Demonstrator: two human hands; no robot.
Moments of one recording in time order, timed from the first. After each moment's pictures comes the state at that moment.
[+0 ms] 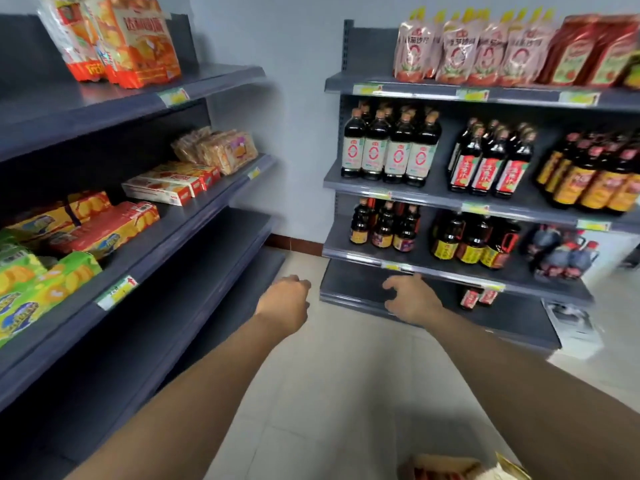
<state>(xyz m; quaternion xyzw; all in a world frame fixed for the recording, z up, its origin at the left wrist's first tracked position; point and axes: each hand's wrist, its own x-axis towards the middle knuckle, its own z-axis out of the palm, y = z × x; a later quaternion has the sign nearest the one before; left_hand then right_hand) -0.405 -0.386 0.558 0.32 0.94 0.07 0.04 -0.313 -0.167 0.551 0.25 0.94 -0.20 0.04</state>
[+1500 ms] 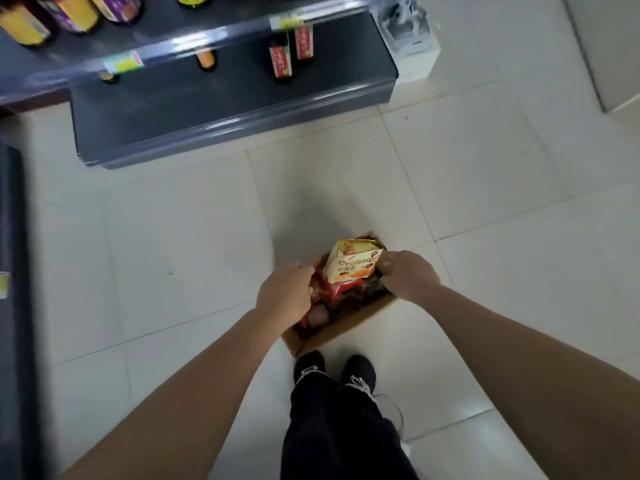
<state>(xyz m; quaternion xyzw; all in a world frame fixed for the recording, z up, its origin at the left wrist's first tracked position) -0.122 -0.015 0.191 0.53 0.79 -0.03 0.31 0.054 0.114 0.174 0.53 0.76 -0.29 0.23</state>
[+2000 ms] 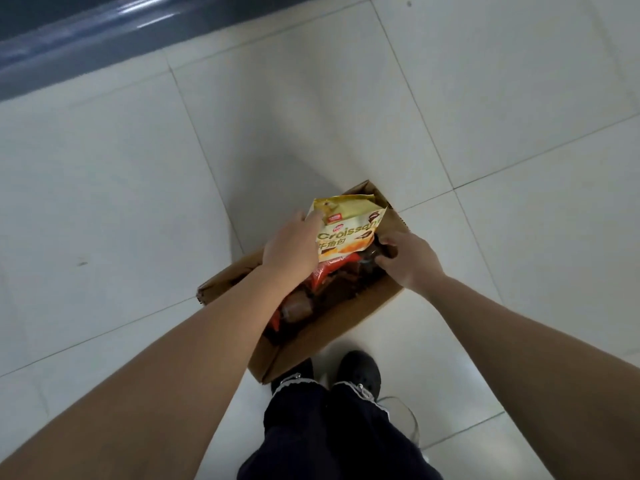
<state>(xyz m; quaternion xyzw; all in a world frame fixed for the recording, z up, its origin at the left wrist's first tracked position) -0.096 0.079 -0.065 0.54 0.76 0.00 0.35 0.087 0.144 -0.071 0.58 0.71 -0.35 0.19</state>
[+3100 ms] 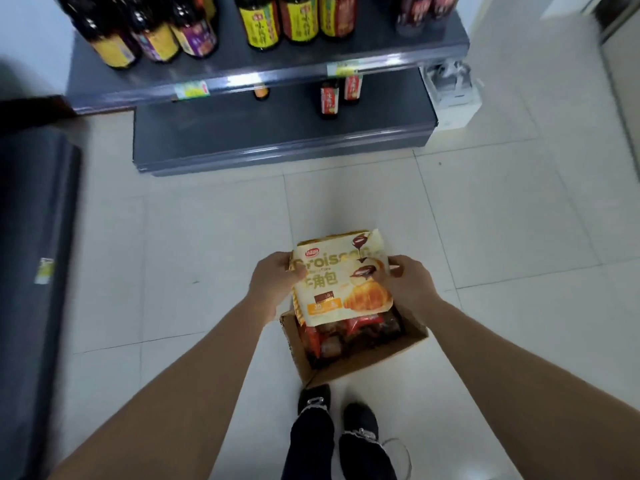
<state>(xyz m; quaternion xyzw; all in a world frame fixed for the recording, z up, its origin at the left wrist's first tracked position) -0.208 0.002 0.233 0.06 0.80 0.38 0.47 -0.025 0.134 0.212 0.58 0.66 -0.47 0.04</state>
